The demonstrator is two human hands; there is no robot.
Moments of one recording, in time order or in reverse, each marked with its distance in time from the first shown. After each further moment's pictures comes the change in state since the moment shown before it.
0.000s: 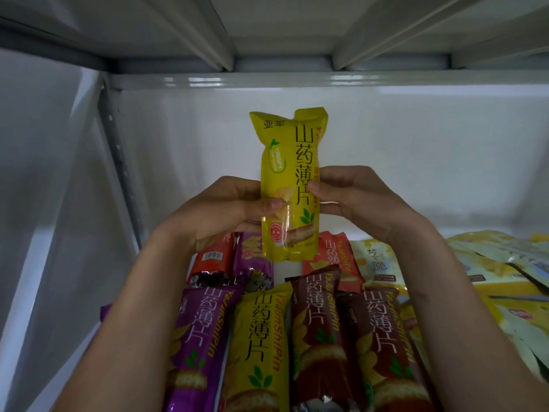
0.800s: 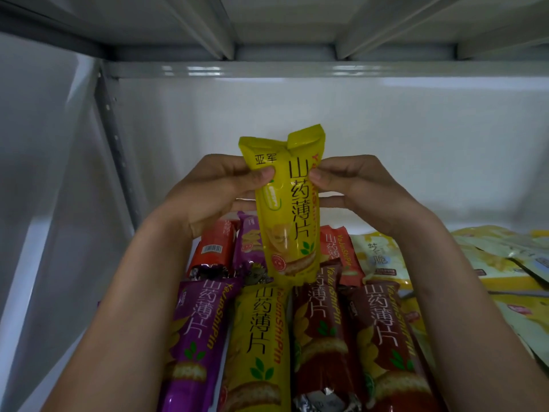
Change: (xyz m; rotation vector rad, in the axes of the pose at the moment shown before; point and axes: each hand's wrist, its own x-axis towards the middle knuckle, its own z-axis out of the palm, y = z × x) left_hand -0.002 0.007 -0.003 -0.102 0.159 0.090; right_hand -0.002 -0.002 0.003 -0.077 0.025 -0.048
